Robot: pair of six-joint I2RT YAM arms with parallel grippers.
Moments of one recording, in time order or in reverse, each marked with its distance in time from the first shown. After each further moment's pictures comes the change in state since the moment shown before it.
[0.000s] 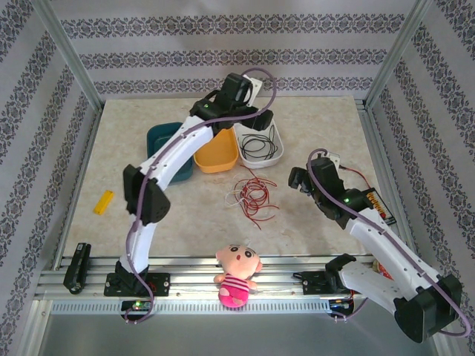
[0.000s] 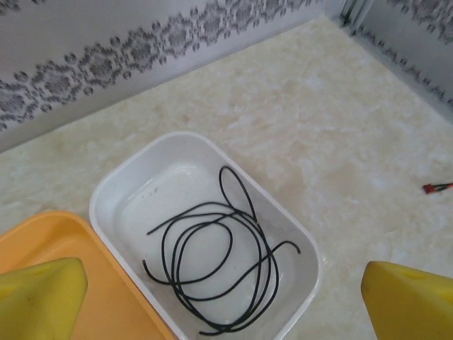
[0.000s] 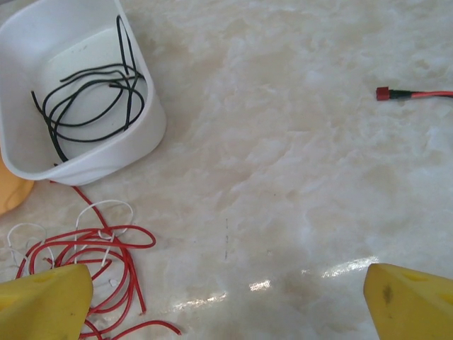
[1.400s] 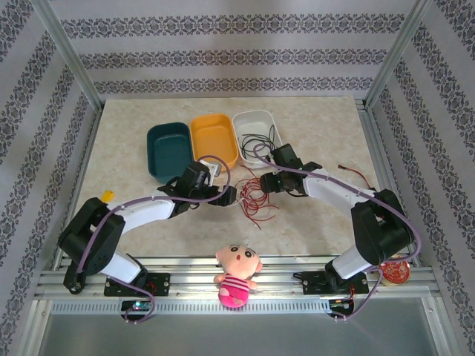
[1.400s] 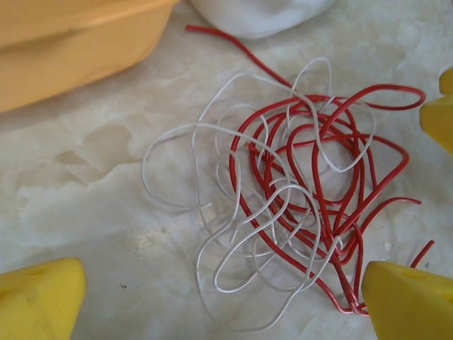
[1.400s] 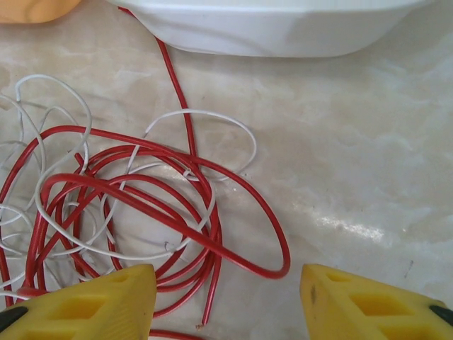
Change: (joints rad) left arm -0.002 -0.558 -1.431 0.733 0.180 -0.314; right arm 0.035 0.600 0.157 0.191 -0.359 -0.372
